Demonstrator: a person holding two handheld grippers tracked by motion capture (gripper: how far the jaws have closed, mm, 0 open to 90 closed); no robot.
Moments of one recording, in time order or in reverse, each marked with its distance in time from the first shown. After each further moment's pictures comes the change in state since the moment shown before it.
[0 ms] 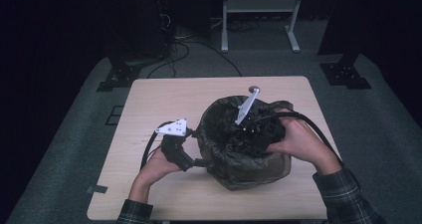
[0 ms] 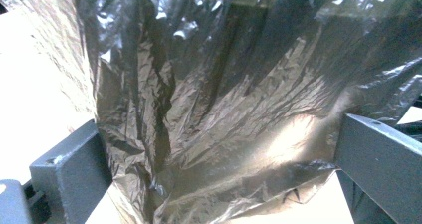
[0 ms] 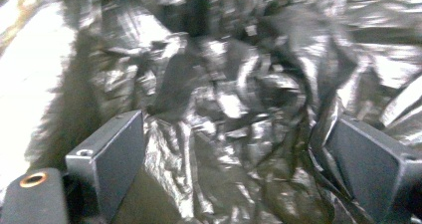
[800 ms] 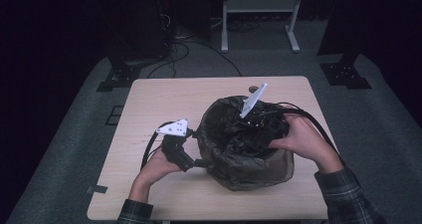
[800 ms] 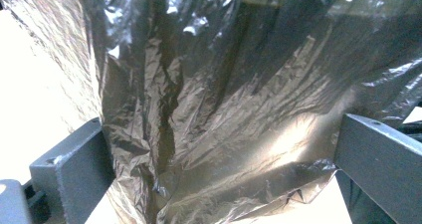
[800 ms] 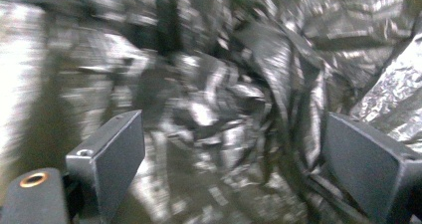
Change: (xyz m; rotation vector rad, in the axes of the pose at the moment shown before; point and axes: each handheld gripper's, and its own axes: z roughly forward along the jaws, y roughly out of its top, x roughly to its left) left arm 0.000 0.000 0.001 0.007 -0.012 -0.001; right arm -0.012 -0.005 -0.009 -0.062 -0.016 0.038
